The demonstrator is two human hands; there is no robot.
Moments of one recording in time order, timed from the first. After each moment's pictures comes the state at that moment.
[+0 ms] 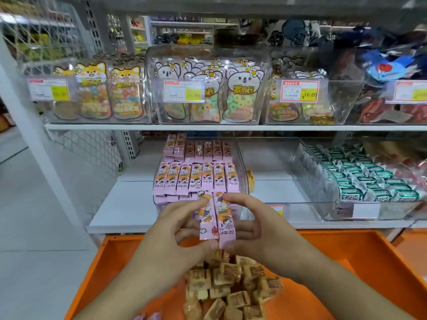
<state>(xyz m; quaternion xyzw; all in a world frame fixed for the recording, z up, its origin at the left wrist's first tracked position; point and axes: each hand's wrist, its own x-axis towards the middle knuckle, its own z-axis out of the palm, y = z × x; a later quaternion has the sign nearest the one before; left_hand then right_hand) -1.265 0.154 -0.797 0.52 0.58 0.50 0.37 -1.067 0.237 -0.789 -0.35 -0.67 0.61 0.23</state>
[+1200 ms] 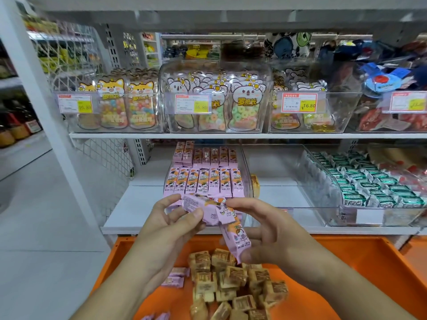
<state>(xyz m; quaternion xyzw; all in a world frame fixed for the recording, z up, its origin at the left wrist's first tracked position) -1.275 0.161 -0.793 0.26 0.45 0.68 0.51 -1.048 0.229 -0.780 -0.23 -0.64 0.68 0.26</state>
